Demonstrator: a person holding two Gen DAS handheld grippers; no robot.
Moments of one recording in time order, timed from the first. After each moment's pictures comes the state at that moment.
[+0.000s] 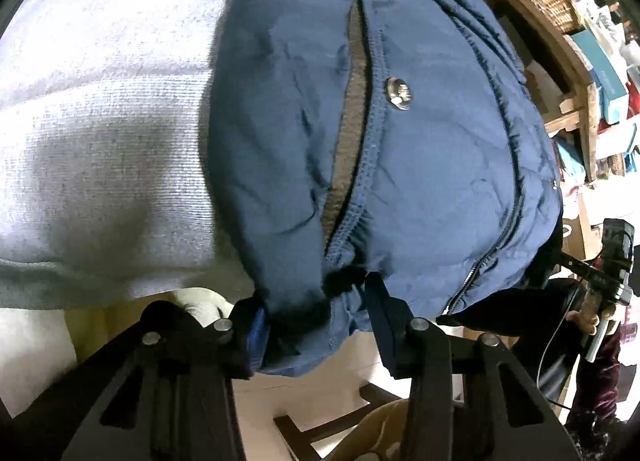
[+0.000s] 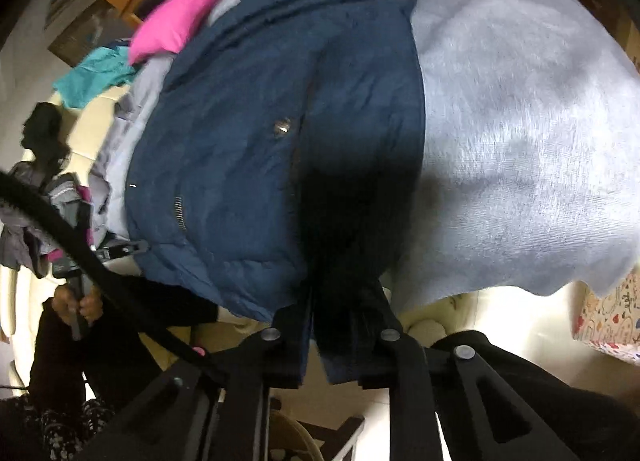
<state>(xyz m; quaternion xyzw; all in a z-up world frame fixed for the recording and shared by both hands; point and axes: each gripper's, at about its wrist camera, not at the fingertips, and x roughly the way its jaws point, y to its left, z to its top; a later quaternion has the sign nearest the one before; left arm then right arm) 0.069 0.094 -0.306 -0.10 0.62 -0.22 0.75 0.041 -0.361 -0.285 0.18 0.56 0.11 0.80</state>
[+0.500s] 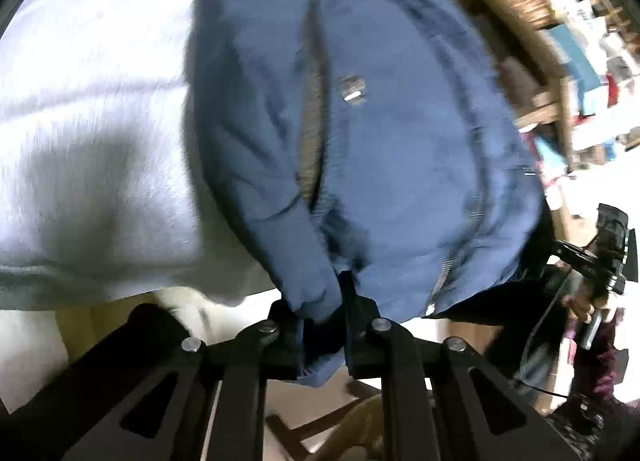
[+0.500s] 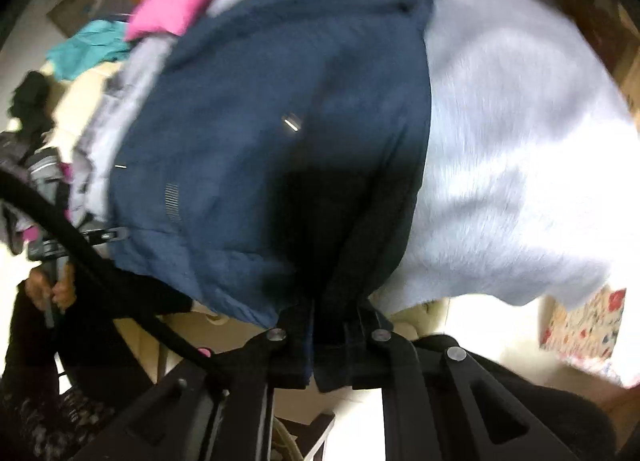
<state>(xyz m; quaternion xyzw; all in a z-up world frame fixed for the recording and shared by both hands) 0.061 0.100 -0.273 -0.12 0.59 -0.29 0.75 0.036 -0.333 -0.239 0.10 0.54 0.11 0.83</state>
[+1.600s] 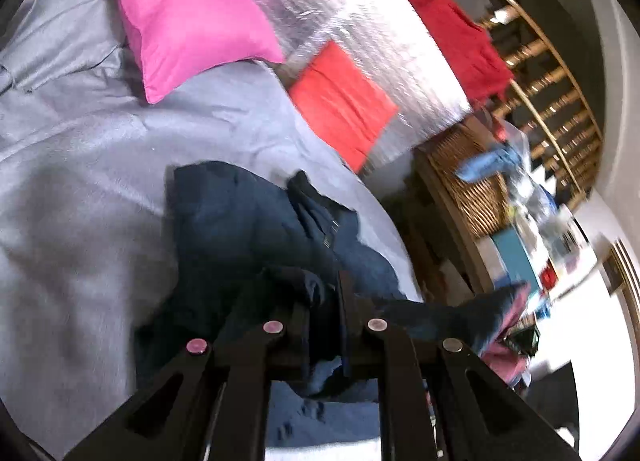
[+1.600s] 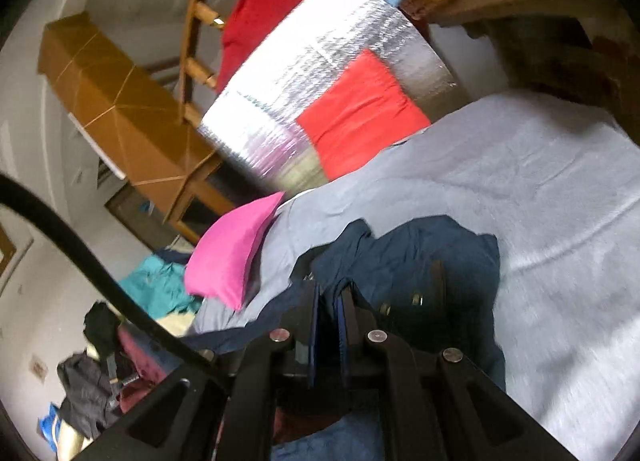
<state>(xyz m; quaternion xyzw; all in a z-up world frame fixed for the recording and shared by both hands) 0.311 0.125 -0.143 -0.33 0.39 -0.27 0.82 0.260 -0.442 -0.119 0.35 0.25 0.11 0.89</state>
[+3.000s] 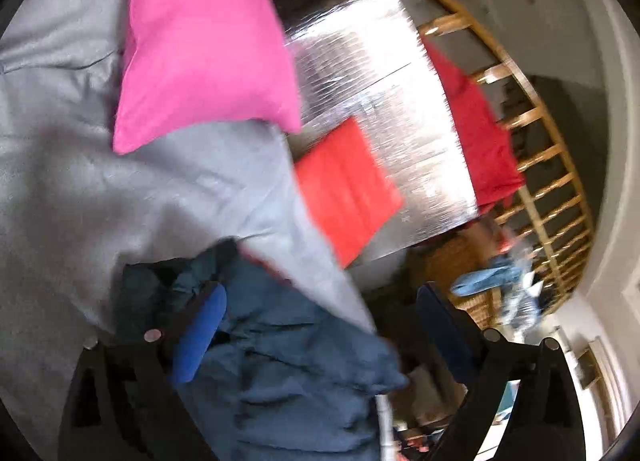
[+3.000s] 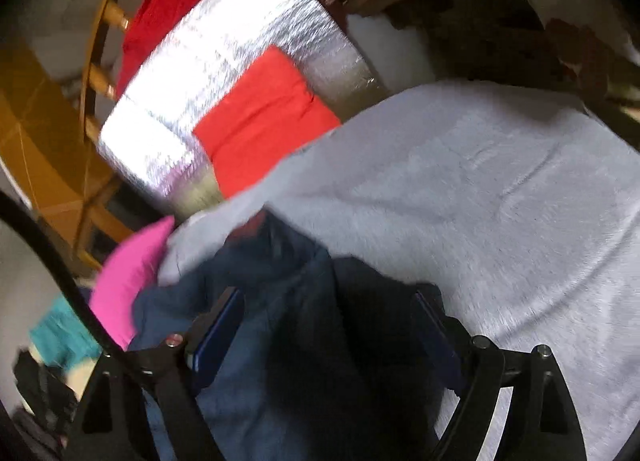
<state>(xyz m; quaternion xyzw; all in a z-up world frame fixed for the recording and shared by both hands) 0.402 0.127 -0.152 -0.48 0.27 -0.23 0.80 0.359 -0.473 -0.184 0.33 0.30 -0.04 0.89</state>
